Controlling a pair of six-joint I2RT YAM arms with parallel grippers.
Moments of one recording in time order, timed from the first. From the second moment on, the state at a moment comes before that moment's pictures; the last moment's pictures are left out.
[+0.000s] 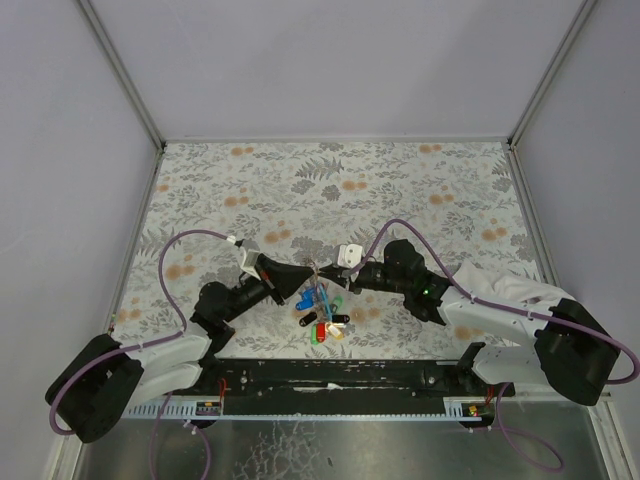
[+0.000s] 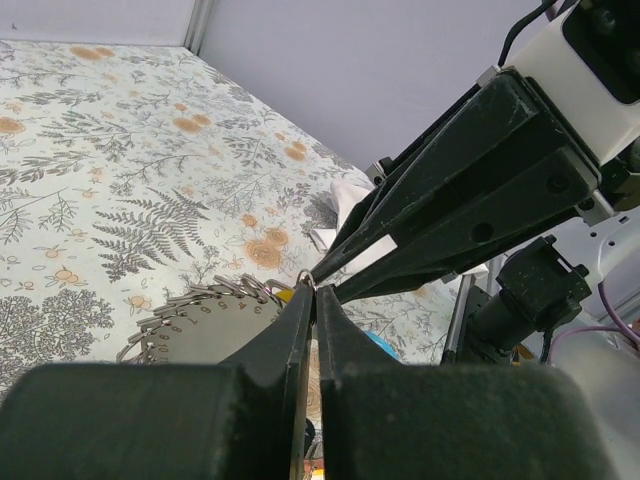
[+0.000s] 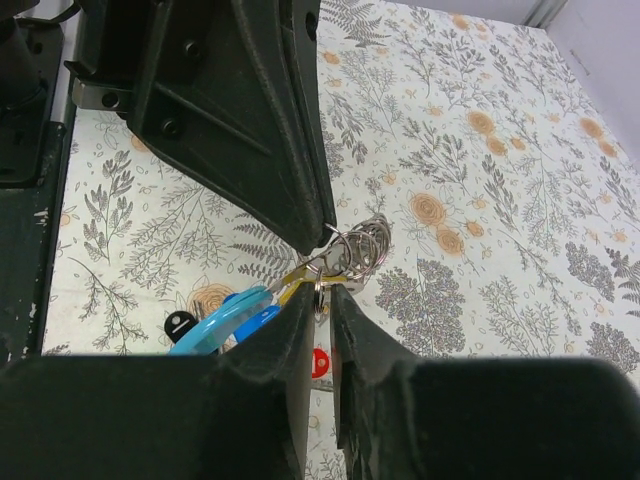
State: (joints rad) left arm -0.65 1.01 0.07 1.16 0.34 -0.55; right arm 0.87 1.22 0.56 0.47 -0.45 -0.35
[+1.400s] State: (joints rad) left arm -0.69 0.77 0.07 0.98 0.18 -0.47; right arm 0.99 1.17 0.63 0.18 -0.24 -0.59
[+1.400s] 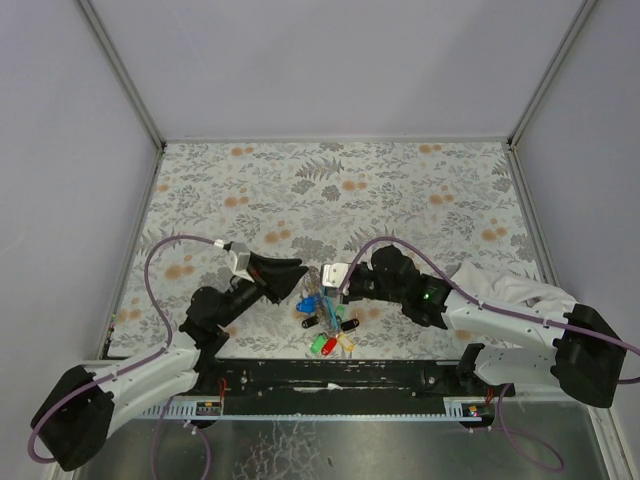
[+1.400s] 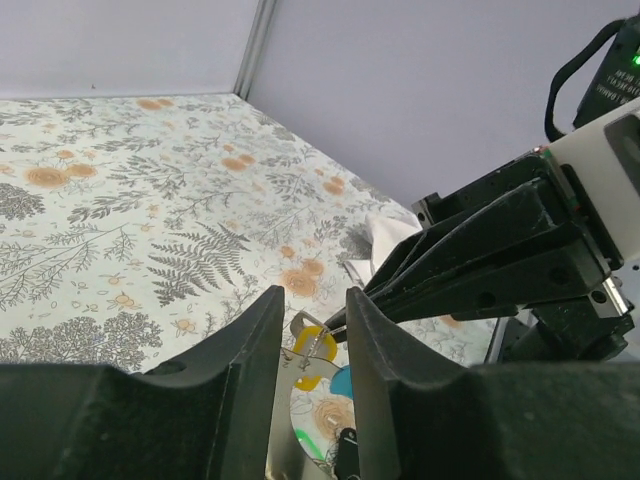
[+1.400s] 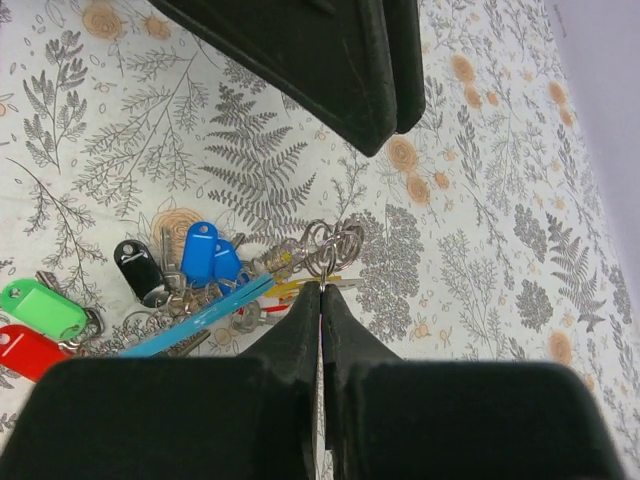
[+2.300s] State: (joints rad) left arm -0.53 0.92 0.22 0.76 0.69 -0.13; right arm 1.00 1.17 0.74 -0.01 -0.23 -0.66
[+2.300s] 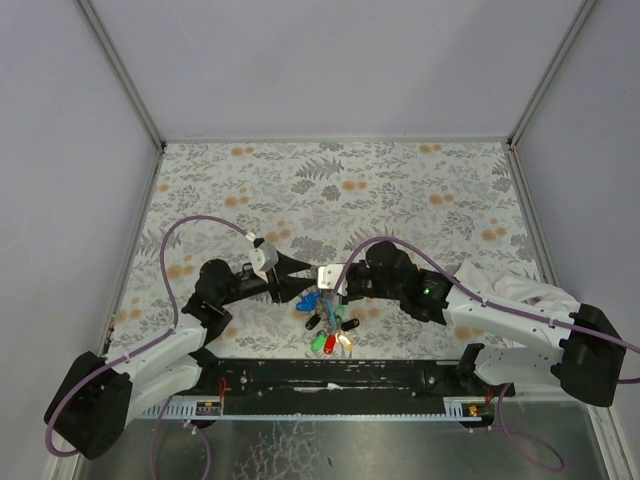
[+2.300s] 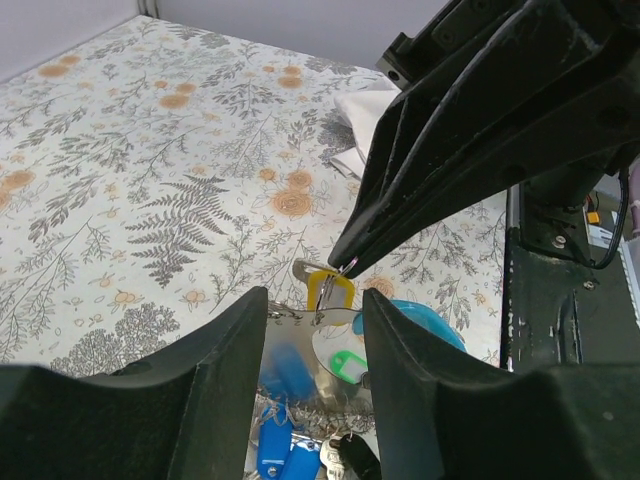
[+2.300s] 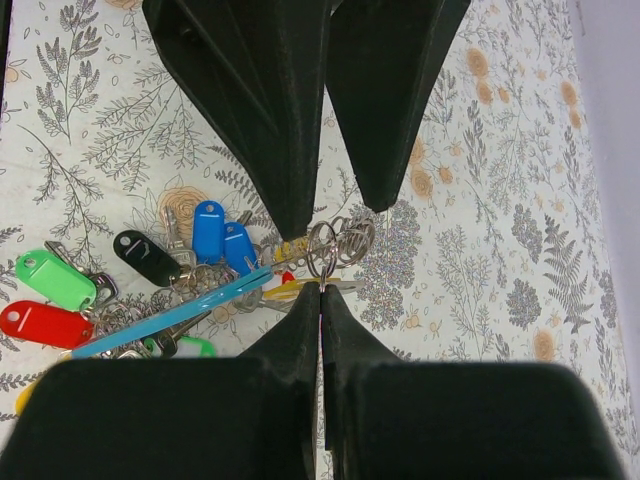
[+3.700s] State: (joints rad) left arm -0.53 1.04 0.32 0.69 0.84 -0.01; right arm 1.01 1.17 0.74 -0.01 -0.22 -0.66
